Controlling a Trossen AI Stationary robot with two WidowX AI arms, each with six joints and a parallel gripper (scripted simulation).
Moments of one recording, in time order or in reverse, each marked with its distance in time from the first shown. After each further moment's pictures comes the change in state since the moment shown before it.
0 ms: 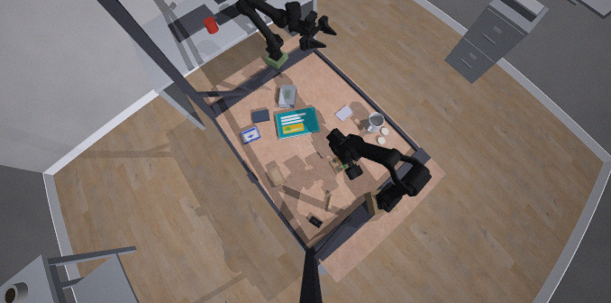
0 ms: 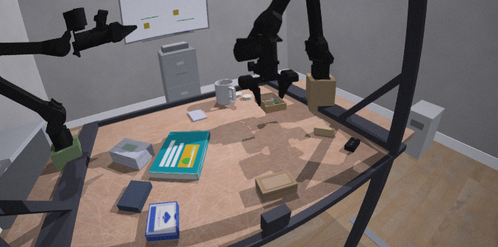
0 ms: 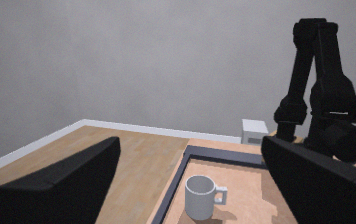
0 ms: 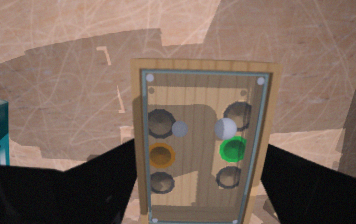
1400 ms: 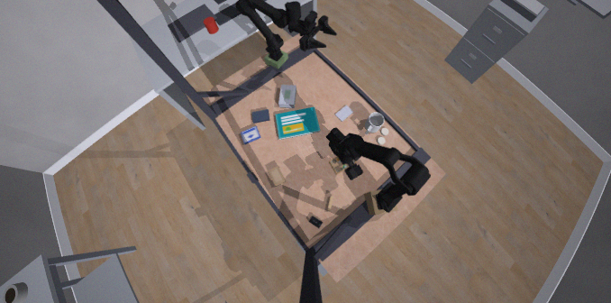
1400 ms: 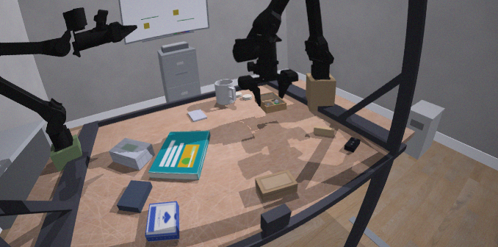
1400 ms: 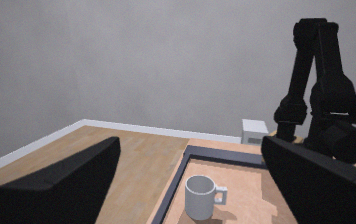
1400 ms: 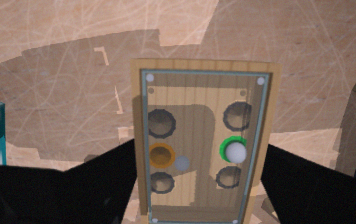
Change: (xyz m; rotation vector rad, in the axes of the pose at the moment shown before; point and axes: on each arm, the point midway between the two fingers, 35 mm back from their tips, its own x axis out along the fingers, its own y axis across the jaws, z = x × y) left arm 0.000 0.000 0.000 0.000 0.000 0.000; right arm 0.000 0.000 0.000 0.001 -0.001 -0.016
